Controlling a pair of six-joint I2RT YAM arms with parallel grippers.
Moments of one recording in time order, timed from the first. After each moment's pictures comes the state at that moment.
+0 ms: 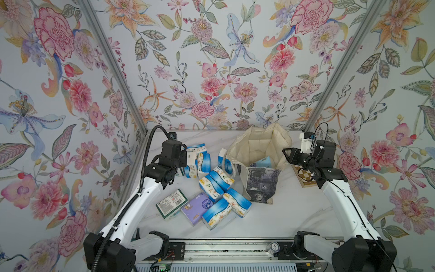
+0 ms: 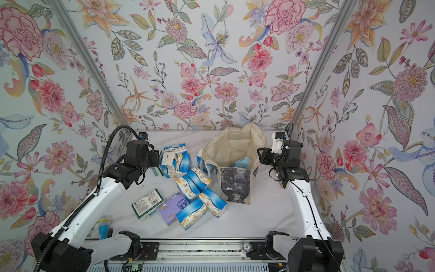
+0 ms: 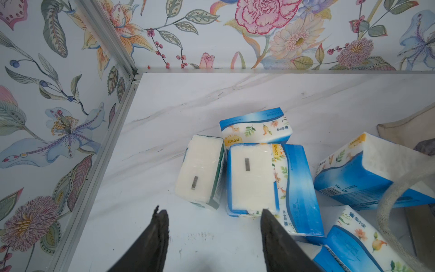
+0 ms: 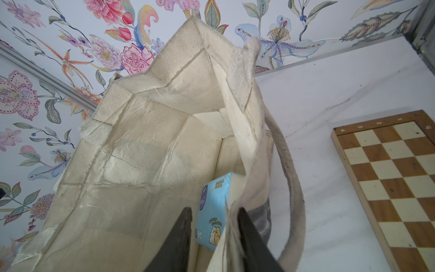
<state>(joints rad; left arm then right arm) -0.33 1.19 1.11 -0.57 -0.33 -0.21 -0.05 1.15 1.00 -0.36 -0.43 0.27</state>
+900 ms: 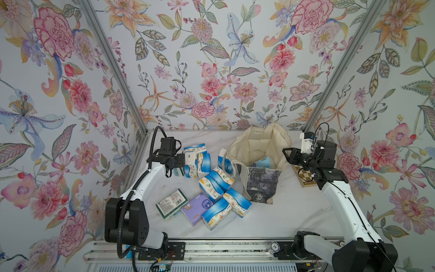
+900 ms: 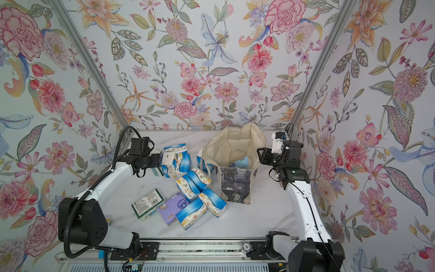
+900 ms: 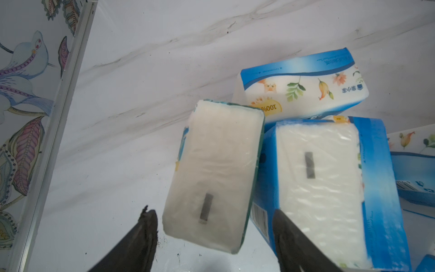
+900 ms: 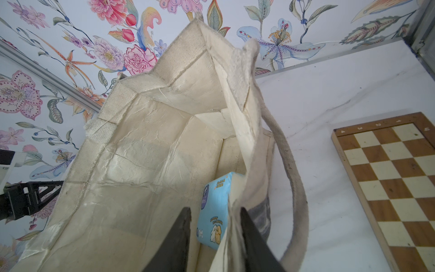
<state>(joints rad) -0.12 1.48 1.13 -0.55 -0.11 -0.15 -0.05 1.13 1.00 -0.37 -0.43 0.27</state>
